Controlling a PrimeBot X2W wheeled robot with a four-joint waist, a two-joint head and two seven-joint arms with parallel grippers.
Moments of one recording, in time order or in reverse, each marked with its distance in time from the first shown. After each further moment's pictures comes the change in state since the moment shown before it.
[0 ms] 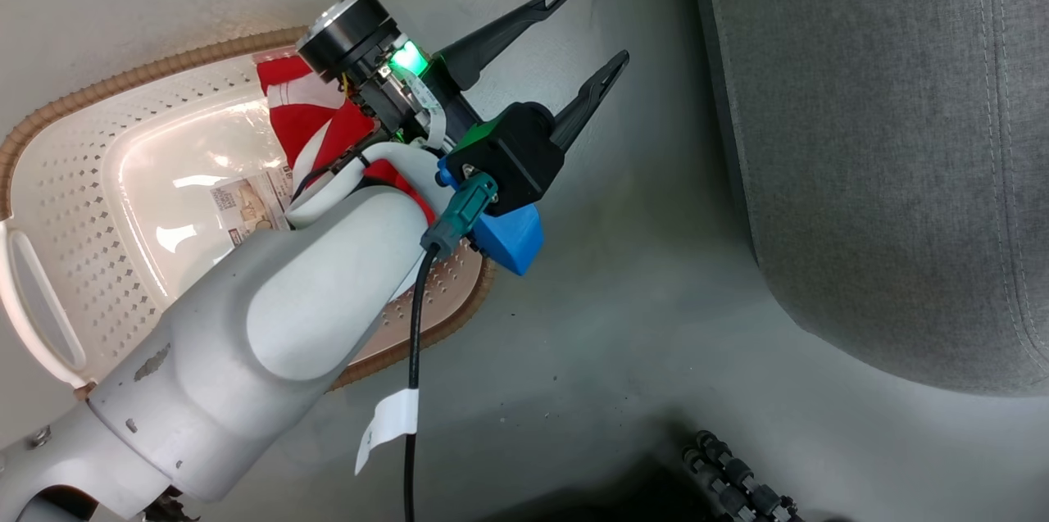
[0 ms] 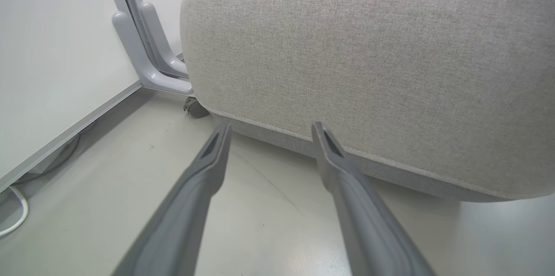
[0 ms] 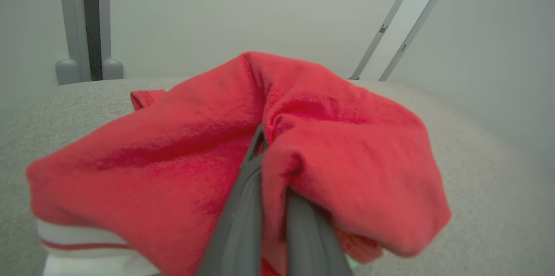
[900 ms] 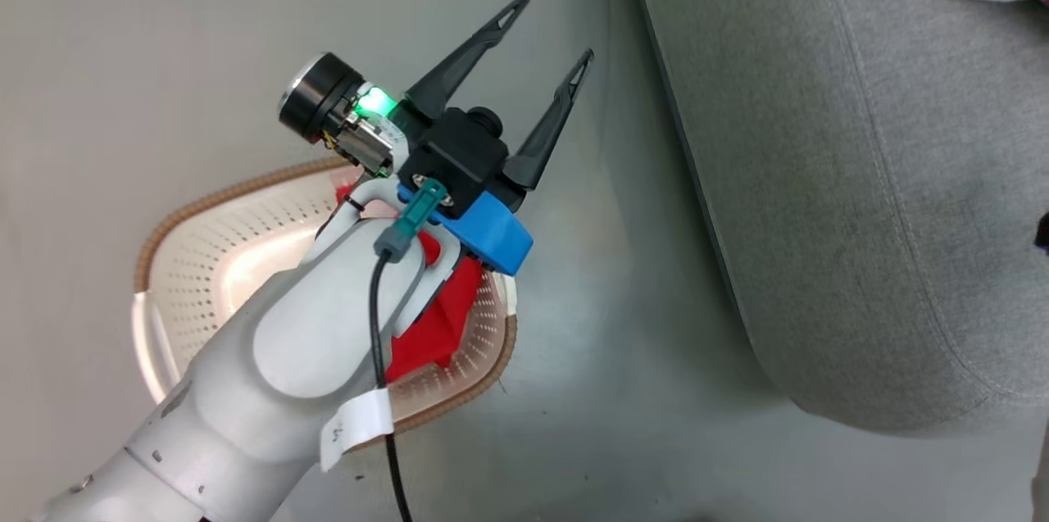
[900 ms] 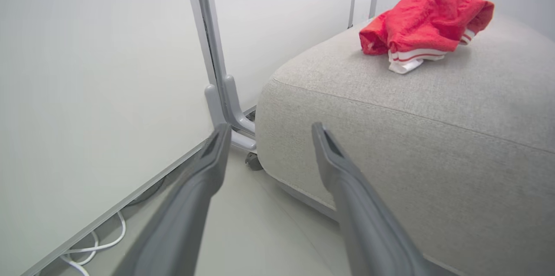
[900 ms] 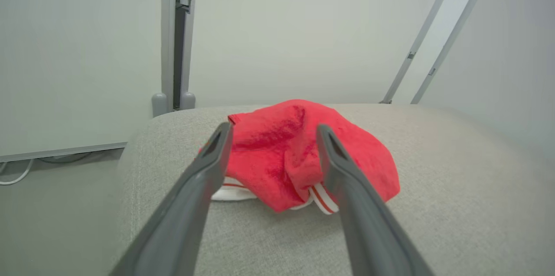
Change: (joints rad) left arm 0.107 -0.066 0.097 0.074 -0.116 0.075 -0.084; right arm 0.441 0.136 0.146 -0.325 0.038 0.000 0.000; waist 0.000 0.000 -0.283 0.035
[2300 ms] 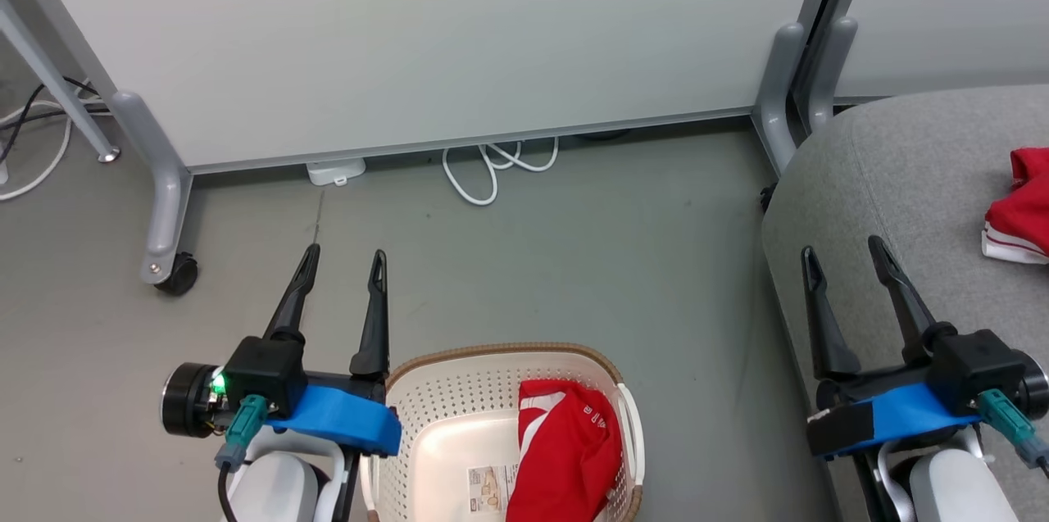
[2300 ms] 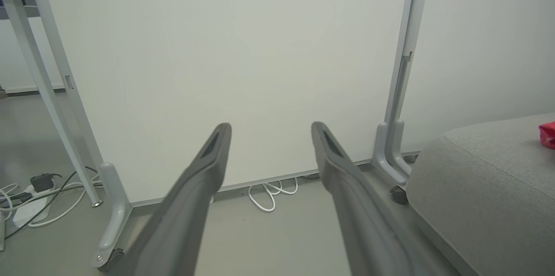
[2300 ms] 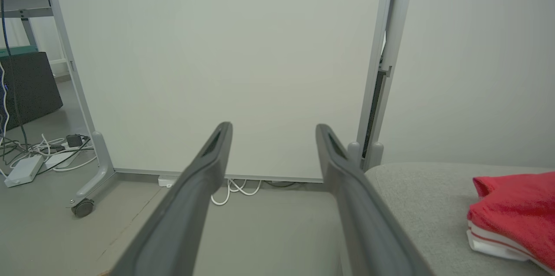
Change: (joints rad) left arm 0.664 -0.129 0.652 -0.162 0.145 -0.060 -0.002; right arm 0.353 0.053 0.434 -0.023 0.052 0.000 0.000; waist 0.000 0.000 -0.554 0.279
